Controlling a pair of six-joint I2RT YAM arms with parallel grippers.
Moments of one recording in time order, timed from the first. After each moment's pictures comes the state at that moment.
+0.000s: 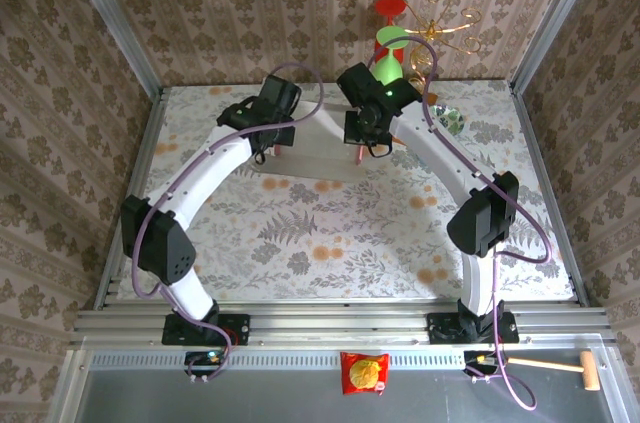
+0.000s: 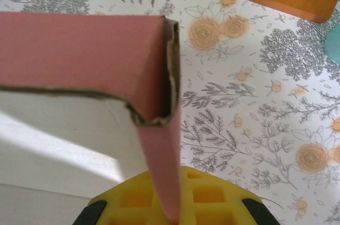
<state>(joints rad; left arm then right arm) -0.58 1.68 1.62 -0.84 -0.34 -0.25 0.55 1.95 2.05 -1.24 0.18 0.65</state>
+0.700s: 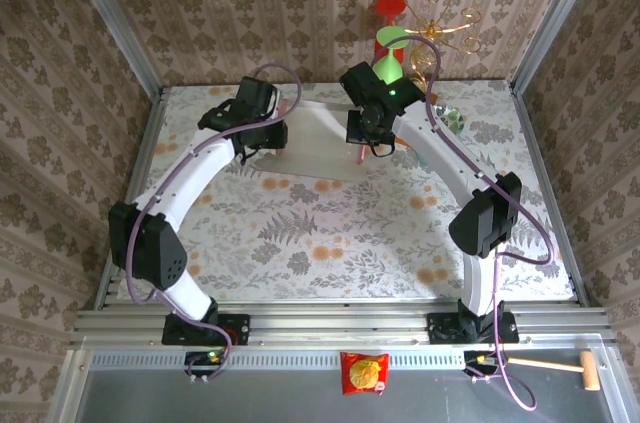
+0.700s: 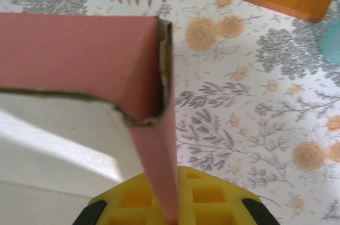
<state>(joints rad) -0.48 1.64 1.53 -0.79 -0.03 -0.26 0.54 1.94 2.05 -1.24 0.17 0.65</state>
